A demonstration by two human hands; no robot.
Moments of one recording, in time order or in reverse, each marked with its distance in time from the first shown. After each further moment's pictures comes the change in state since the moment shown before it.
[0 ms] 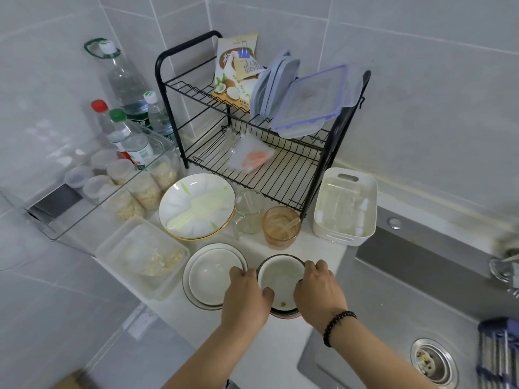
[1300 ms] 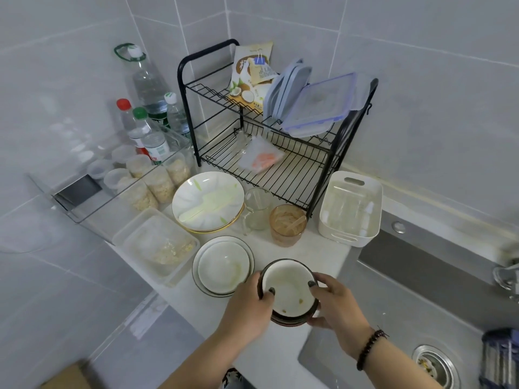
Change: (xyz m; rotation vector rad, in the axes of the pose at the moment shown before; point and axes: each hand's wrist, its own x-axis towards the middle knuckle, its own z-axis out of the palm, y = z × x) left_hand -0.040 -0.012 -0.014 -0.502 -0.189 -0.062; right_hand -0.030 0.032 0.001 1.086 -0.188 0.219
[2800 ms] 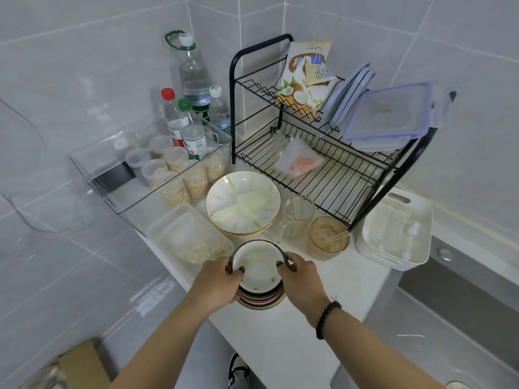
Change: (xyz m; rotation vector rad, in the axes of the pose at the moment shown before) left_hand 0.037 -0.030 -0.120 -0.027 0.145 -0.140; right_hand 0.036 -0.047 0.128 -0.421 -0.084 -0.166
